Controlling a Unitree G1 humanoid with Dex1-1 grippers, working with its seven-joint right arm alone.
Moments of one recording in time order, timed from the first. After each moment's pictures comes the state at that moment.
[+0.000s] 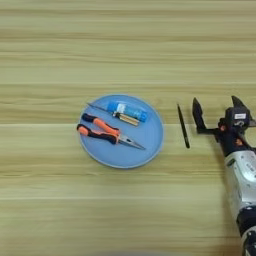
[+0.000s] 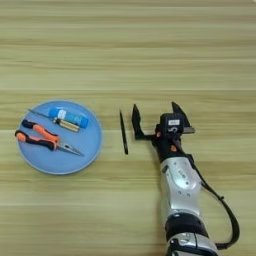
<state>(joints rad) -0.24 -0.24 -0.24 0.78 0.14 -0.64 0.29</state>
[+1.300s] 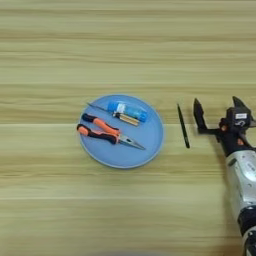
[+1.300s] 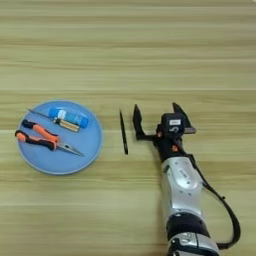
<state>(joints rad) -0.25 -0.25 -0.25 0.78 0.15 -0.62 0.29</state>
